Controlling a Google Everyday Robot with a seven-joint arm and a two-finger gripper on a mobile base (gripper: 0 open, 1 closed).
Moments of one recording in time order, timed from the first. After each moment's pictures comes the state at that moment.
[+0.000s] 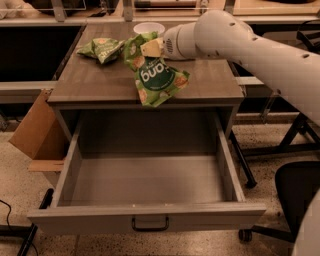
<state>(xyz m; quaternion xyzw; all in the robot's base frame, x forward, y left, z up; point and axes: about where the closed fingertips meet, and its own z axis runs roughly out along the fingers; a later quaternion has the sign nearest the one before) 0.771 -0.009 0.927 -0.25 0.80 0.18 0.52</state>
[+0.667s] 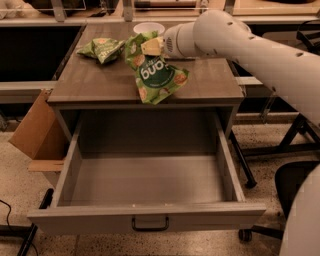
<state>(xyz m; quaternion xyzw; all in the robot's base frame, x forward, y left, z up) 0.784 -0.012 0.924 -0.23 0.80 0.18 0.52</state>
